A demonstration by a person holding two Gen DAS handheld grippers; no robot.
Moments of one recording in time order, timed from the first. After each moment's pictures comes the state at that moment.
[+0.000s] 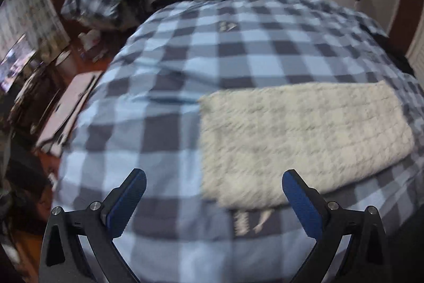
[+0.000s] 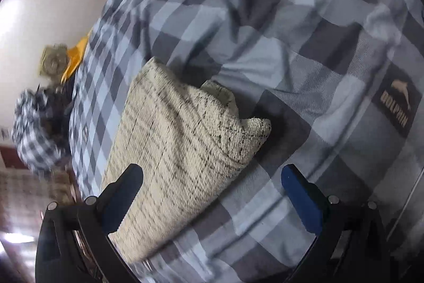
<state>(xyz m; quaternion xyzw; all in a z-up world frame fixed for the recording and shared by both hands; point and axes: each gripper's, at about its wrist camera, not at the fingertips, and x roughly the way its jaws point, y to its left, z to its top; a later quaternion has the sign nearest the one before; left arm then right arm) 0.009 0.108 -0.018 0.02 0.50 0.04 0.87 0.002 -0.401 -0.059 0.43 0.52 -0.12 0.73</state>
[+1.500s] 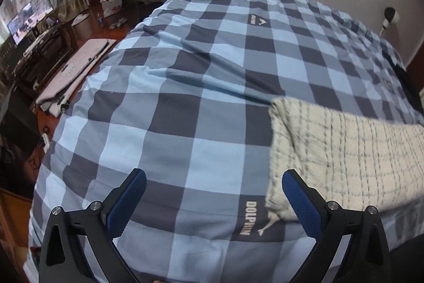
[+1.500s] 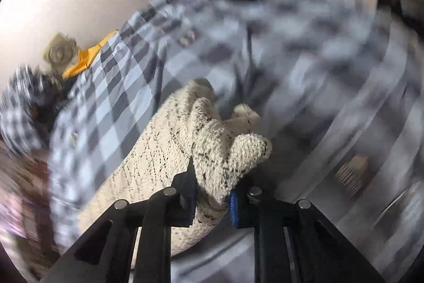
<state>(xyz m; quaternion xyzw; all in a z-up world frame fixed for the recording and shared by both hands) 0.023 0.137 -0.036 -0.08 0.51 0.08 0.85 0.004 -0.381 0.023 0.21 0.44 -0.17 0.86</state>
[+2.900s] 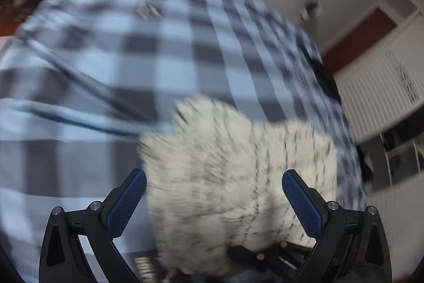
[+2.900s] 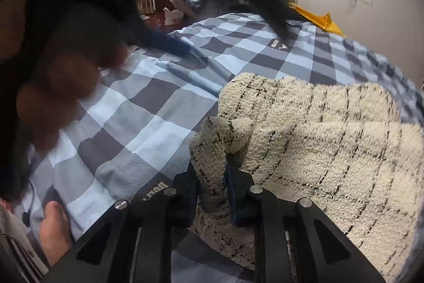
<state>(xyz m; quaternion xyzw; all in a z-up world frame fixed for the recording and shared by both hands) 0.138 0.062 -0.063 -0.16 0.54 -0.21 0.80 0.016 -0.011 -0.080 -0.09 0.40 0.29 0.86</state>
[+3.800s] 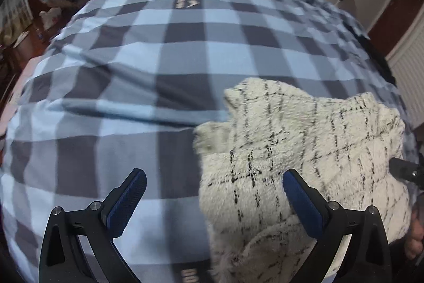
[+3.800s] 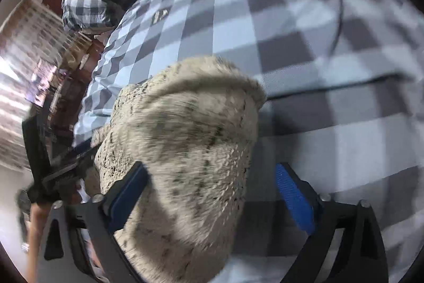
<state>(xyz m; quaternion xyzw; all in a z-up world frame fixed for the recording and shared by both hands) 0.132 0.073 -0.090 -0.05 0.54 -0.06 0.84 0.096 -0.159 -0.067 0.17 0.59 0.15 0.78</state>
